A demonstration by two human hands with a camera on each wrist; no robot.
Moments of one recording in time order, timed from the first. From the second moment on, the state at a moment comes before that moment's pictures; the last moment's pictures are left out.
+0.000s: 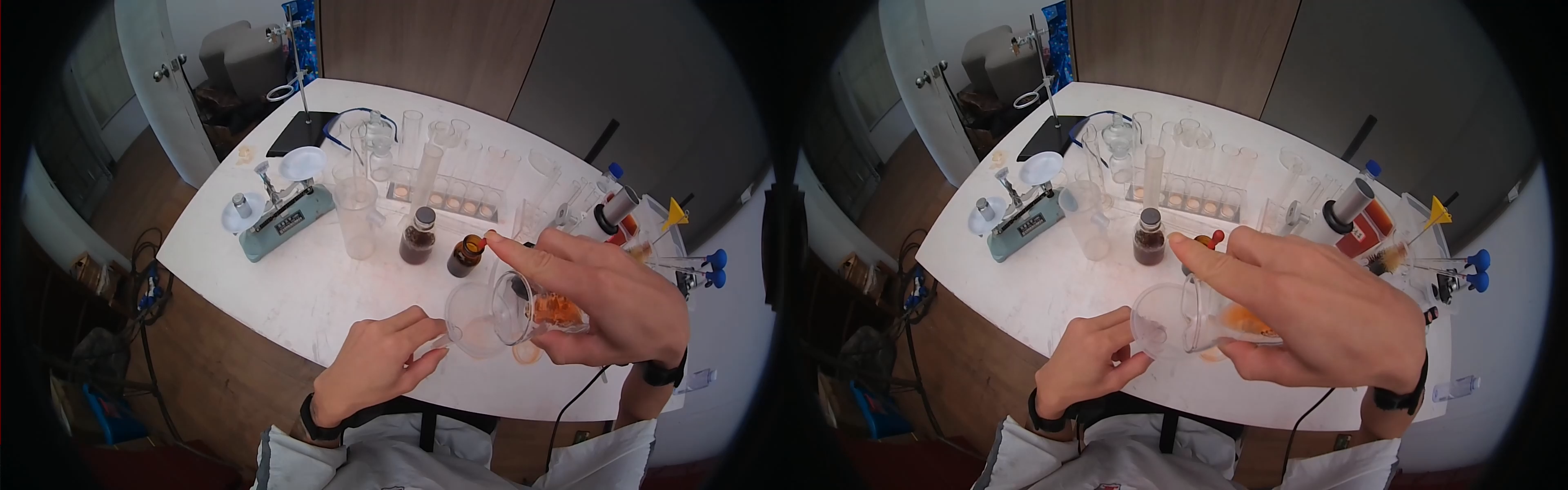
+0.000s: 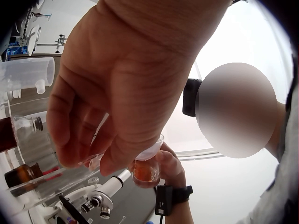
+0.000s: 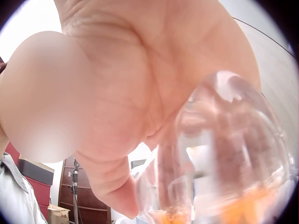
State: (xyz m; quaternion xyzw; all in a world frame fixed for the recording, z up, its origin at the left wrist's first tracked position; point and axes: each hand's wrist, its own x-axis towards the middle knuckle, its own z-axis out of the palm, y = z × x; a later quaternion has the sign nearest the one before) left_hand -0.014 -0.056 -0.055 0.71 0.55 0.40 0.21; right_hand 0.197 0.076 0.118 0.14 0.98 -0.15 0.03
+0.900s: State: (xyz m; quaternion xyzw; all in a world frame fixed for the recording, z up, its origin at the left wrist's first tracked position) left_hand -0.012 -0.053 -0.056 0.71 0.54 0.40 0.20; right_hand 0.190 0.072 0.131 0.14 0.98 -0.12 0.06
